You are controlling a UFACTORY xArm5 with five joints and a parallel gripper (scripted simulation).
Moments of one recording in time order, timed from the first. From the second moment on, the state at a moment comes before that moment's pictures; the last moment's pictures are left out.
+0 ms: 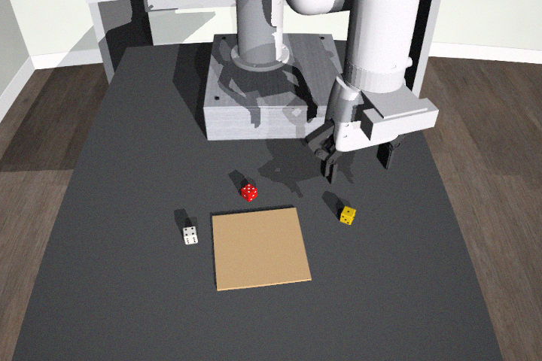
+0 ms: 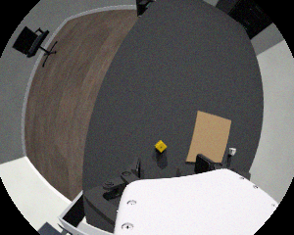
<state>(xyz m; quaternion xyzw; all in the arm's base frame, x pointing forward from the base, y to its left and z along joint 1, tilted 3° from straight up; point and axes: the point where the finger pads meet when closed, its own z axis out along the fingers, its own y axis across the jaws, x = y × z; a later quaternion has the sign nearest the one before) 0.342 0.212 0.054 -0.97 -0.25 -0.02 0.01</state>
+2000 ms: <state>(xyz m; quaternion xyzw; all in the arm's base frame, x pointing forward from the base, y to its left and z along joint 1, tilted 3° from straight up) 0.341 0.211 0.028 -0.99 0.15 -0.02 0.01</state>
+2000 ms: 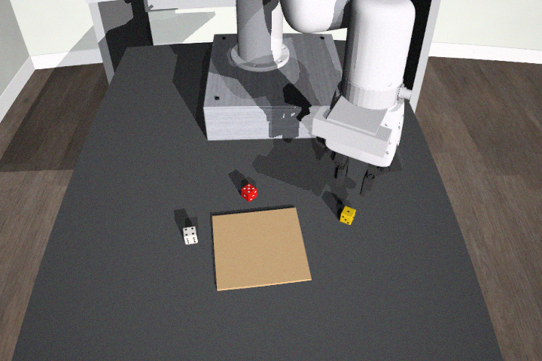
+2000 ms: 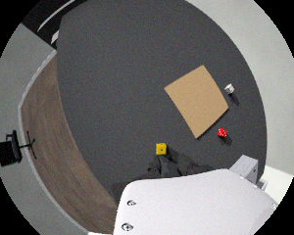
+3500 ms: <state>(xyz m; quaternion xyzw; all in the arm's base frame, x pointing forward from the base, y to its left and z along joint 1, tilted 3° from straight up) 0.342 0.213 -0.007 -0.99 0.15 -0.02 0.01</state>
